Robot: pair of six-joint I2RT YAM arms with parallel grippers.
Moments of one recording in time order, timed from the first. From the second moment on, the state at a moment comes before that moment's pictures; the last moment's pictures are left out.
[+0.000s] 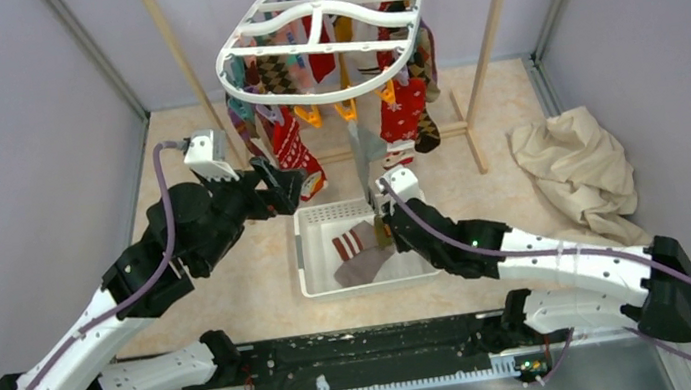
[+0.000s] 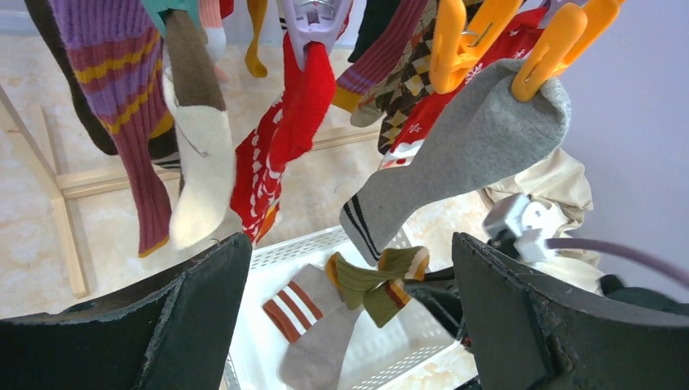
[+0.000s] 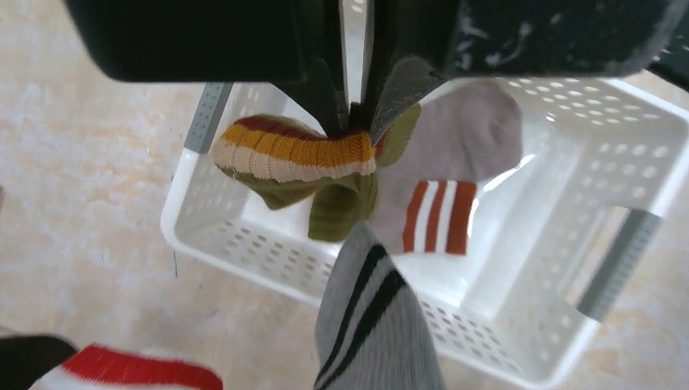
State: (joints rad) left arm -0.99 0.90 1.26 -0.52 -0.52 -0.49; right arm 1.09 1.00 0.78 -0.36 0.54 0.34
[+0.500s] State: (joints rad) left arm -0.99 0.86 1.26 -0.56 -0.57 -0.50; right arm 1.09 1.08 0.61 -0.30 0.52 0.42
